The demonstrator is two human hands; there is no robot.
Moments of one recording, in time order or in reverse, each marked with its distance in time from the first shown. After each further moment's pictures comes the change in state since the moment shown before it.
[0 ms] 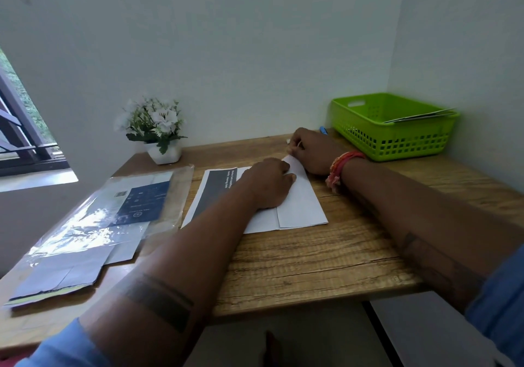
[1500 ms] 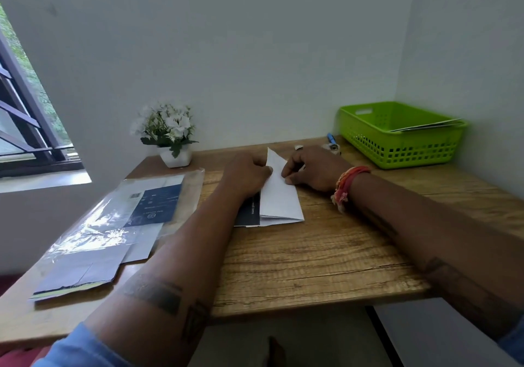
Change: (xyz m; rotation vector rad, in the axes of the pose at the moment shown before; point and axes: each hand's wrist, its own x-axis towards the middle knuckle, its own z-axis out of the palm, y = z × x) left_hand -0.017 -0.028 -0.032 -0.474 0.222 -0.286; right_hand -0.022 -0.022 0.002 0.086 -0.169 -0.101
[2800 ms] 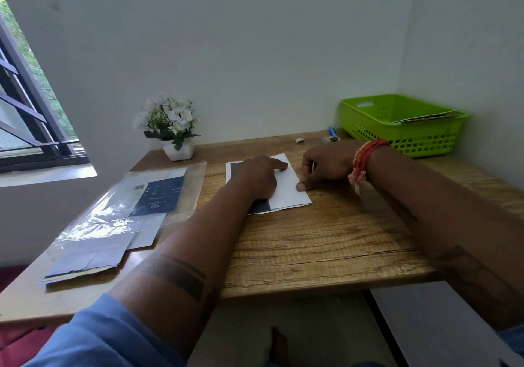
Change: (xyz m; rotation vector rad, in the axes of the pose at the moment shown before) left_hand 0.017 -0.013 0.029 0.512 -0.177 0.187; right_hand -0.023 -0.023 -0.038 -0.313 -0.385 0.150
